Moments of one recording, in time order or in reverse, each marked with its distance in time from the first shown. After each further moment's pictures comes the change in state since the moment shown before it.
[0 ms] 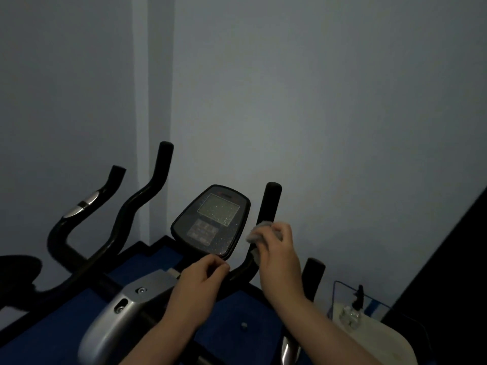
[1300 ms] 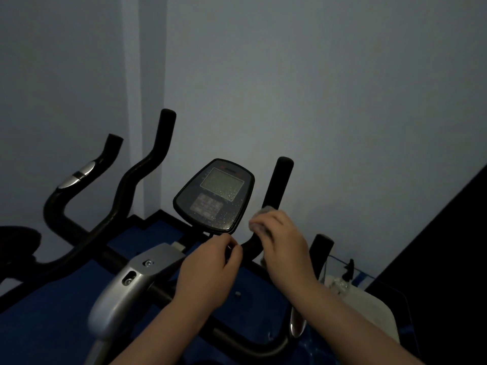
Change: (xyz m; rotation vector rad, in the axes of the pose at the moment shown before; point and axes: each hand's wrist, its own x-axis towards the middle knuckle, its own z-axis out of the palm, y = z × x) left_hand -0.012 0.003 0.002 0.284 0.000 0.154; right_hand -0.014 -0.011 -0.004 -0.169 -0.136 -0.073
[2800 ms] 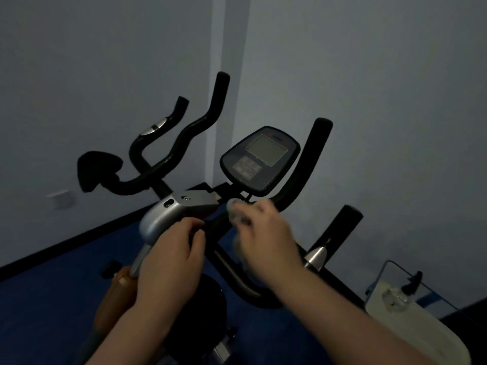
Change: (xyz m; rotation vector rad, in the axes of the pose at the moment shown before) left_hand -0.108 0.018 -0.011 0.177 0.381 -0.416; right_hand -0.051 -0.023 0.008 0.201 -0.277 -0.191
